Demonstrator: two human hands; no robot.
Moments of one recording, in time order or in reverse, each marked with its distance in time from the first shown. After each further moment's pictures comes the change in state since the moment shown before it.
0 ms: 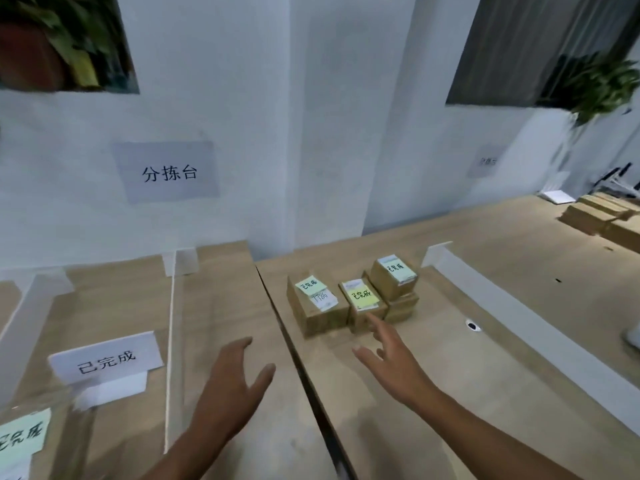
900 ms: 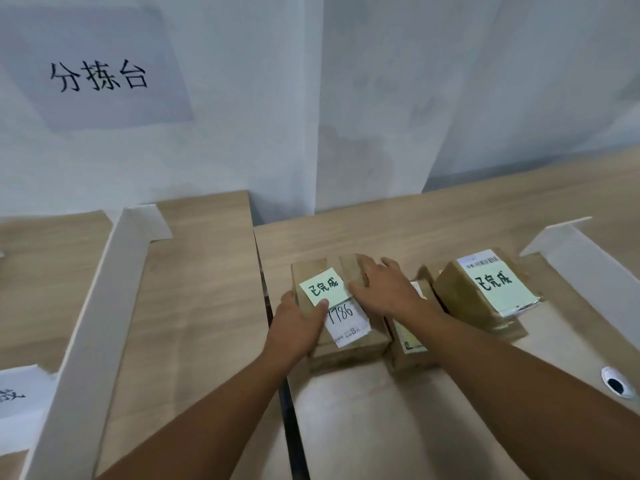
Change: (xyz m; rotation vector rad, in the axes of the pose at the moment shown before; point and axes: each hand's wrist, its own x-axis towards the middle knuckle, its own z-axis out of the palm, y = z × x) left_hand 0.302 -0.047 0.237 -0.138 -0.120 -0.481; right_hand 0.403 0.142 0.073 -0.525 -0.260 0.023
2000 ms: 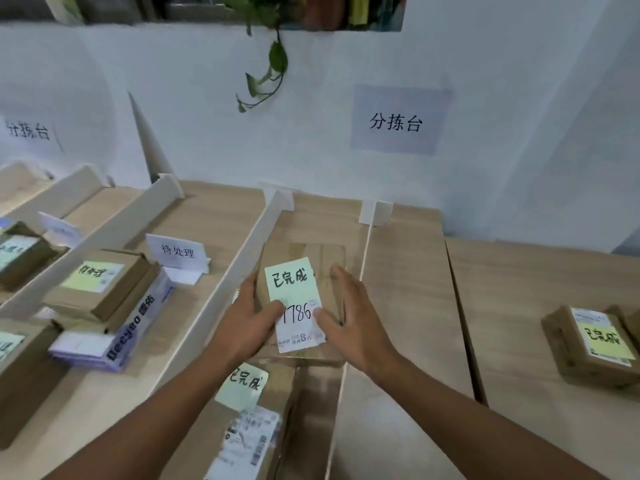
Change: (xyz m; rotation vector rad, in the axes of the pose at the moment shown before) left_hand -0.349 -0.196 -0.408 -0.161 0.434 0.001; right_hand -0.338 -0.410 0.123 0.553 -0.093 -0.638
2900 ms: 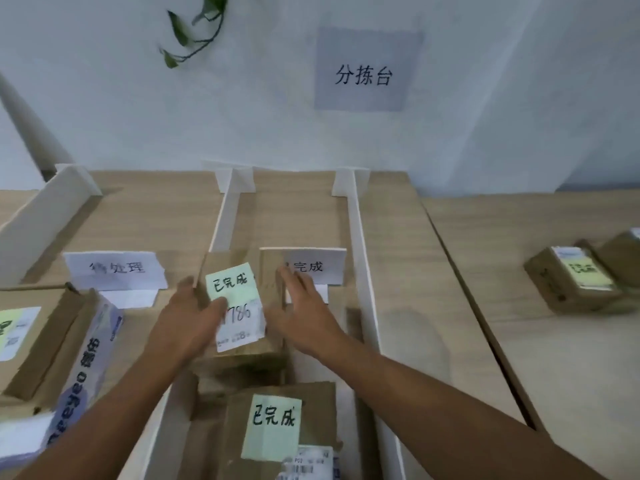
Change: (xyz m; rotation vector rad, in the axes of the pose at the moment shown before) left_hand 0.128 -0.106 -0.083 0.294 -0.077 -0.079; right_hand 0.094 0.021 0.157 -0.087 0.020 0.219
